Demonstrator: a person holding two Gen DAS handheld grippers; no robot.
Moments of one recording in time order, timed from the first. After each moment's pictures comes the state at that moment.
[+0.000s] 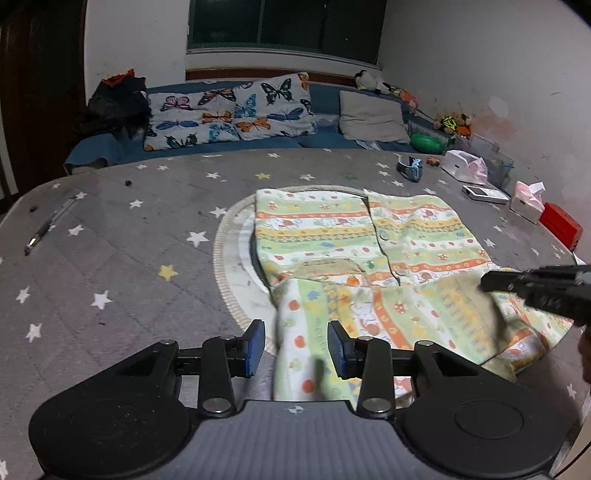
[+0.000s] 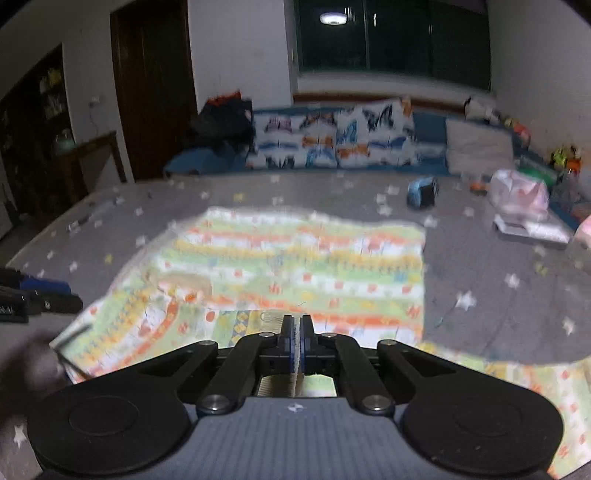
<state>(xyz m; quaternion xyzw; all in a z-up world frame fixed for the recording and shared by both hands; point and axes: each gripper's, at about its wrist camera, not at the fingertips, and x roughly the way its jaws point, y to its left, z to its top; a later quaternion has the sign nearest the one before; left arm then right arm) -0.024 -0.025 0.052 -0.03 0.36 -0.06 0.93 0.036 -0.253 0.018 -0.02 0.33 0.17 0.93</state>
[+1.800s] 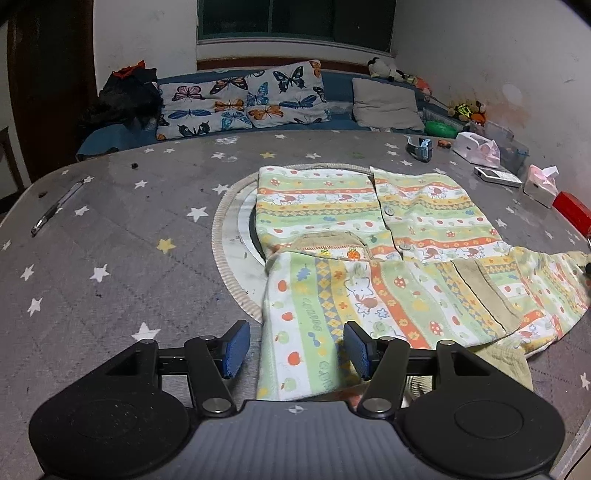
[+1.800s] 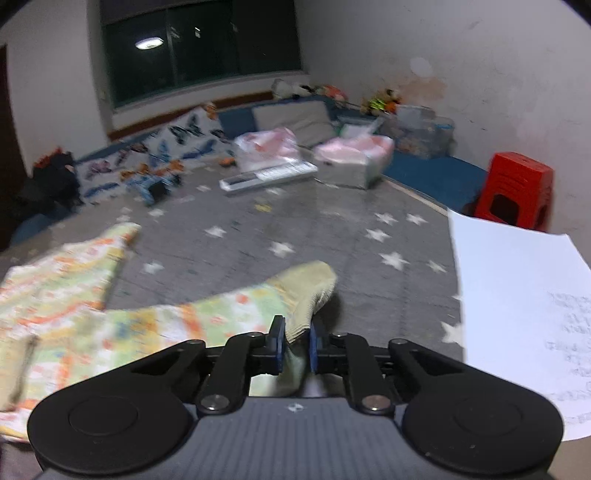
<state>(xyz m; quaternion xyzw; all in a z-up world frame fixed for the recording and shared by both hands) -0.035 -0.044 0.038 -0.02 0.38 -0.03 0.93 -0.001 -0.456 -0.001 0.09 0.30 -0.07 0.95</state>
